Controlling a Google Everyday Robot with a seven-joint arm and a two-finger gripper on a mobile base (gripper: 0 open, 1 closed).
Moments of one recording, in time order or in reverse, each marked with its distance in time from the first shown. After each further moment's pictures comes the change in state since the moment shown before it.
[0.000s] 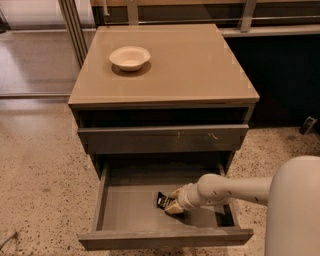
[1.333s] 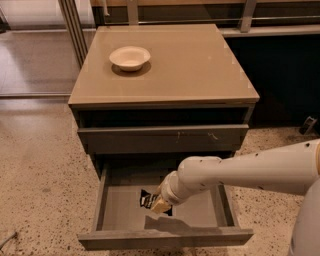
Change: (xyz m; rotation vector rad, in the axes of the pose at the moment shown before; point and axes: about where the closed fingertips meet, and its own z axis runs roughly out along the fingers) arm -0.118 0.080 -0.112 -0.026 0.133 -0.121
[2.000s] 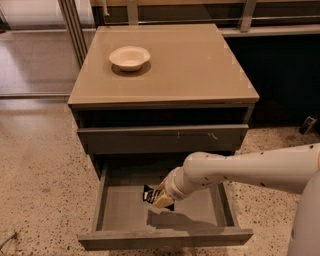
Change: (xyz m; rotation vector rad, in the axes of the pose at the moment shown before) arm 0.005 -0.020 0.004 -0.001 -0.036 0.019
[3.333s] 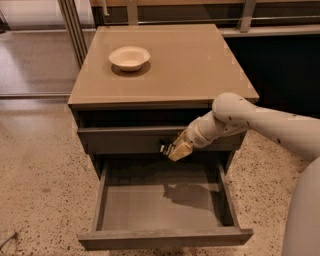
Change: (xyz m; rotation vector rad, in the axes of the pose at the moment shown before) arm -0.032 -0.147 -0.101 0.009 -0.108 0.060
